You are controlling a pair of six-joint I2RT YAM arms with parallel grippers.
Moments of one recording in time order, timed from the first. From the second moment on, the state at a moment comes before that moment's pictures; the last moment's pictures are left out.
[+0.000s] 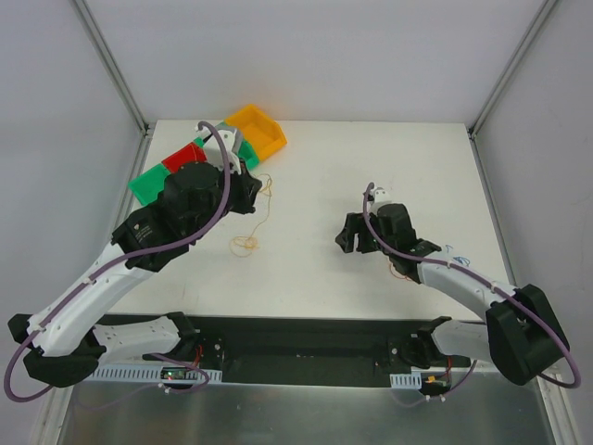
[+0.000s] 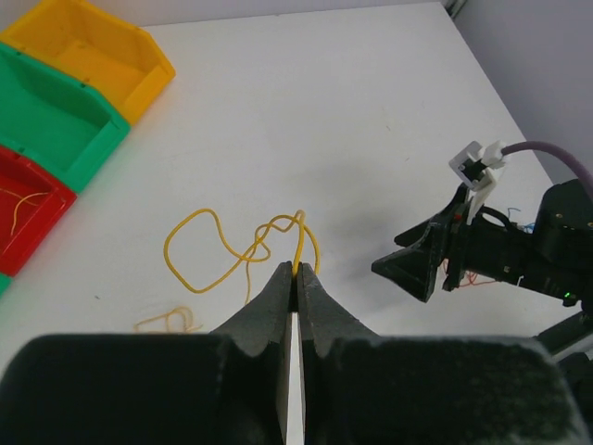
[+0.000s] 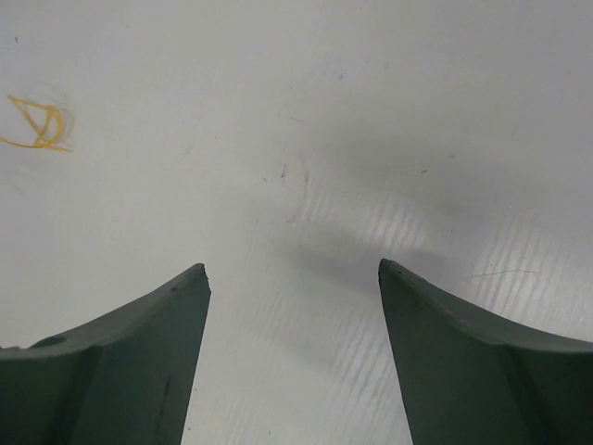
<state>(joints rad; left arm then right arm) -0.86 1.03 1.38 -0.67 -0.37 -0.36 0.54 1.21 0.57 0.03 -0.10 0.36</state>
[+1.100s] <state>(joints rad) -0.85 0.75 0.78 -0.62 -0.27 -0.60 0.82 1.81 0.98 0.09 -0.15 0.77</state>
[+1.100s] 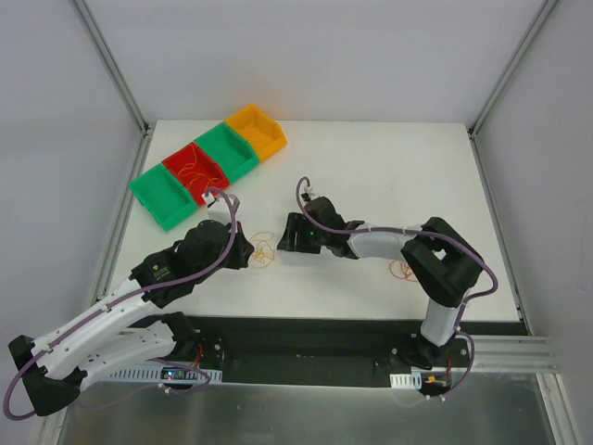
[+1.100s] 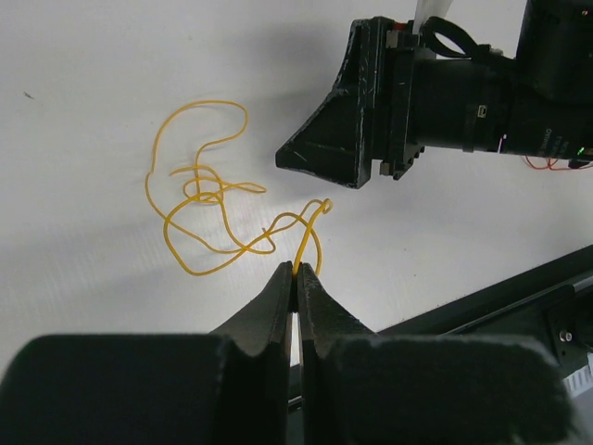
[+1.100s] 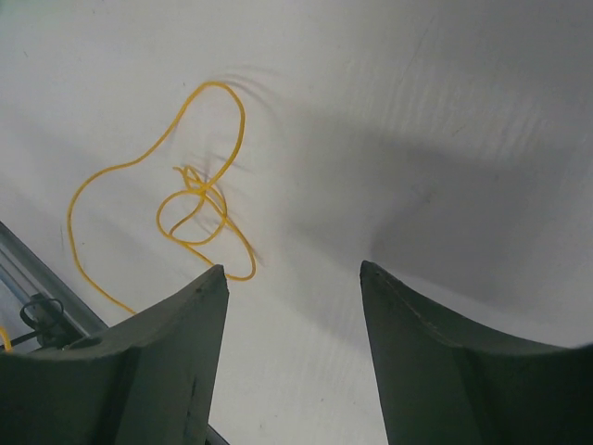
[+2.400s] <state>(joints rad) -0.84 0.61 0.88 -0.69 -0.72 -0.55 0.66 1.69 0.81 0.12 -0.17 0.62</state>
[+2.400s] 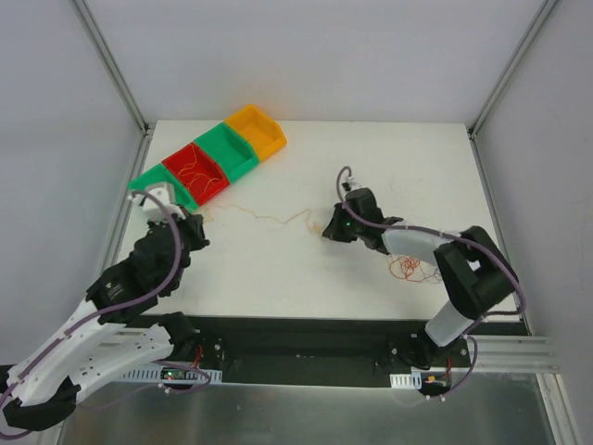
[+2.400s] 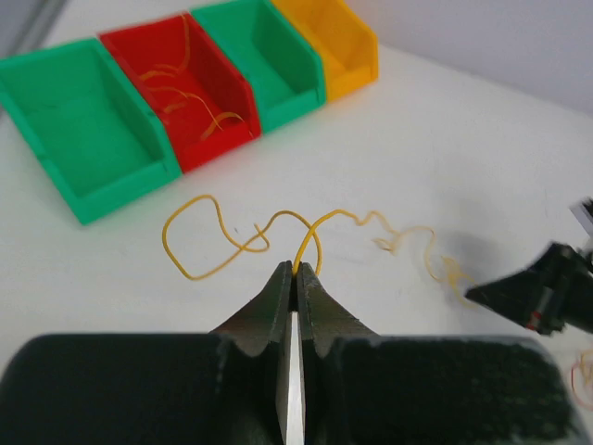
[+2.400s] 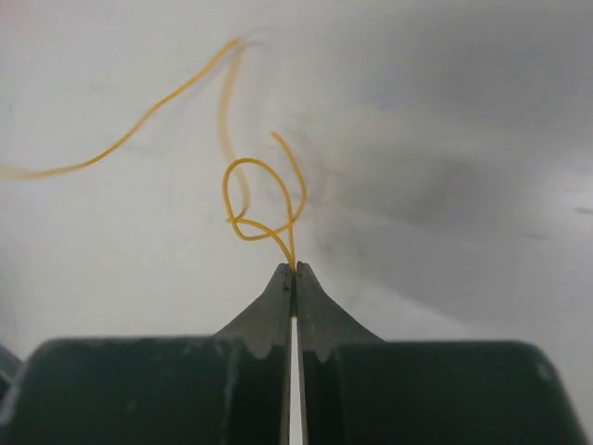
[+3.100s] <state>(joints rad) -0.84 0.60 1.00 -0.78 -0.97 -0.49 0.44 1.43 0.65 0.04 -0.12 0.60</state>
